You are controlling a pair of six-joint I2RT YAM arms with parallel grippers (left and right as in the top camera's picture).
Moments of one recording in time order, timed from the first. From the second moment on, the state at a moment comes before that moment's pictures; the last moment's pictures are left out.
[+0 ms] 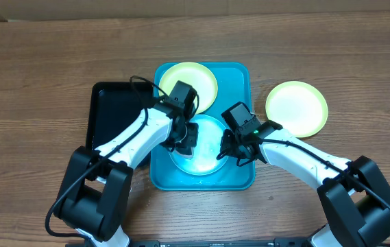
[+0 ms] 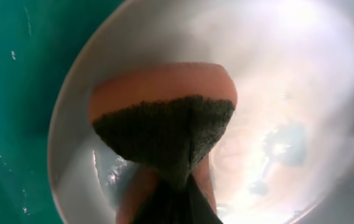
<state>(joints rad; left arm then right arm) -0.46 1.81 1.14 -0.76 0.12 -0.35 0.60 1.72 0.95 -0.50 -0.07 0.80</state>
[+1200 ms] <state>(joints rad) -0.44 1.86 1.32 -0.95 0.16 -0.36 0.60 1.72 0.95 -0.50 -0.07 0.80</state>
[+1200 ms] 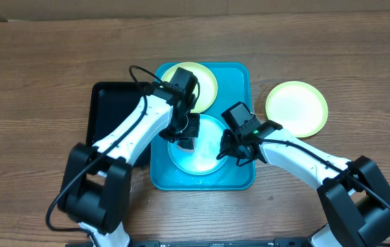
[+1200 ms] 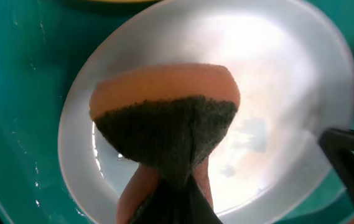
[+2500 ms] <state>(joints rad) -0.43 1.93 1.60 -1.31 0.07 -0.28 0.60 1.72 0.95 -0.50 -0.07 0.80</state>
